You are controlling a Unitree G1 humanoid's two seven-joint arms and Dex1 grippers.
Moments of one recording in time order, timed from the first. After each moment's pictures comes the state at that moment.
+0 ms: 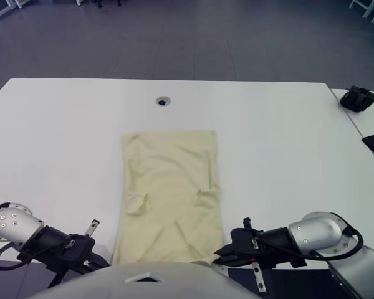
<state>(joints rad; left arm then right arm) 0.42 1.20 -0.06 -0.67 -0.50 0.29 -1.38 0.48 -1.09 0.01 -0.75 0.48 0.37 1.21</state>
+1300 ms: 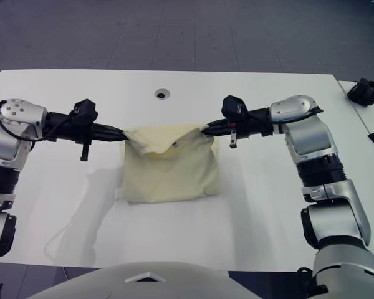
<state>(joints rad) -0.60 0.78 -0.18 0.22 -0.34 0.28 -1.40 -0.69 -0.70 0.25 0.27 0.26 0.30 1.31</state>
